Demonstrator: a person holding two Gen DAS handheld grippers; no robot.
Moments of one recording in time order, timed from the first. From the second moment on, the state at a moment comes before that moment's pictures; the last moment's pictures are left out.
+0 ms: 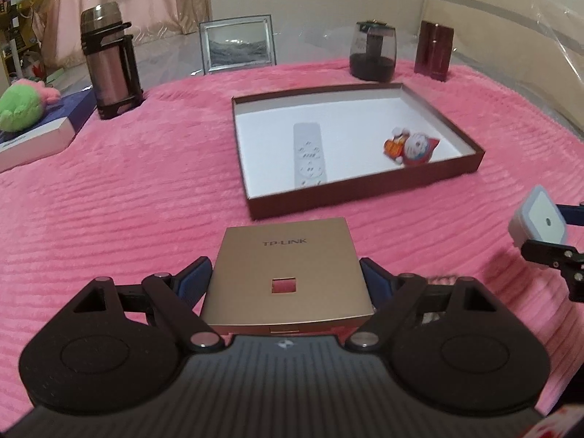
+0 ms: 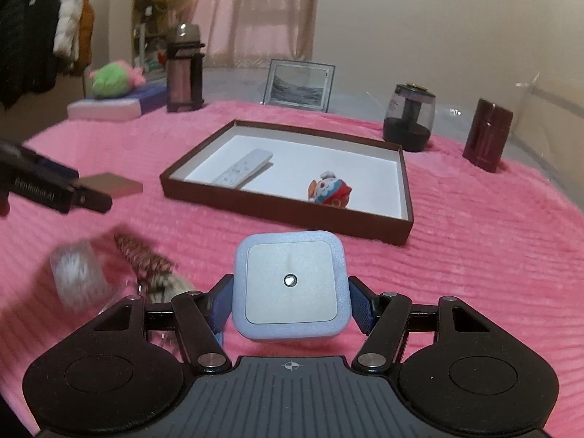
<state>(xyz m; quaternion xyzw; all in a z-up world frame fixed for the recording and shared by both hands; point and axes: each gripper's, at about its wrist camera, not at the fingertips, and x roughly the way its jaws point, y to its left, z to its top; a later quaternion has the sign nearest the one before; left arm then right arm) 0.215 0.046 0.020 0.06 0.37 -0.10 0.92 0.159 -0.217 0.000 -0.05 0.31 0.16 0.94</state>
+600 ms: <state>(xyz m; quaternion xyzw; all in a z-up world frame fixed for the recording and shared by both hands) 0.281 -0.008 0.070 0.07 0.33 -0.14 0.93 0.253 -0.249 0.061 0.03 0.31 0.17 0.93</state>
